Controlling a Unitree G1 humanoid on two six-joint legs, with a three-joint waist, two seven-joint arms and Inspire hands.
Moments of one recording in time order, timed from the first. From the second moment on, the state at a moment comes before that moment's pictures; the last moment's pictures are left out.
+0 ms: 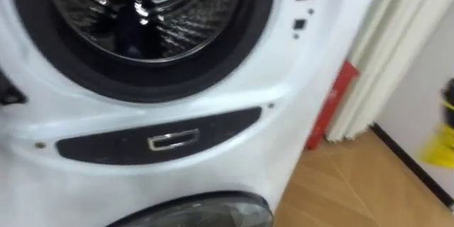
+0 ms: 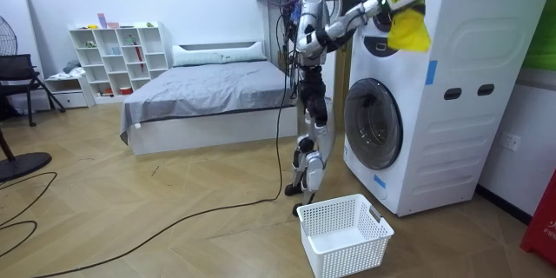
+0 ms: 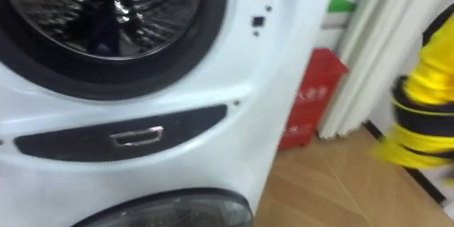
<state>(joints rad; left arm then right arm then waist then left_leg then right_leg) 0.28 0.23 0.27 1.13 -0.08 0.00 0.10 0.22 -0.50 -0.62 -0.40 0.85 0.04 0.07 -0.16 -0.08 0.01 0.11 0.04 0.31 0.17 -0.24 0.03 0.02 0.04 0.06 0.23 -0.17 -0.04</state>
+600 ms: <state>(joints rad) 0.14 0.26 -0.01 1.14 -0.14 0.04 0.05 0.28 -0.37 -0.43 0.03 0.71 0.10 0.10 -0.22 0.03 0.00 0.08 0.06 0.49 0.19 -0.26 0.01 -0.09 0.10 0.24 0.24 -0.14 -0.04</state>
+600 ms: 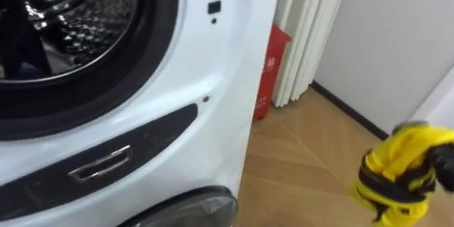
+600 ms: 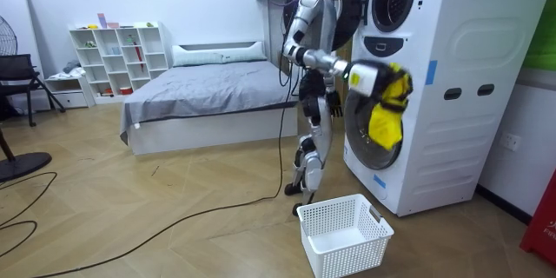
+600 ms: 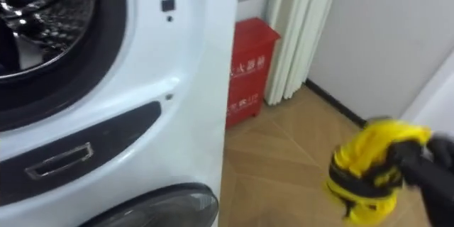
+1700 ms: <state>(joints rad) 0.01 0.26 -0.20 1.09 -0.32 -0.01 -0.03 -0.07 -0.38 -0.27 0.75 0.70 0.00 0.07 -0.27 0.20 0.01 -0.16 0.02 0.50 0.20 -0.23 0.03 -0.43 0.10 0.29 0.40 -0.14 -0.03</state>
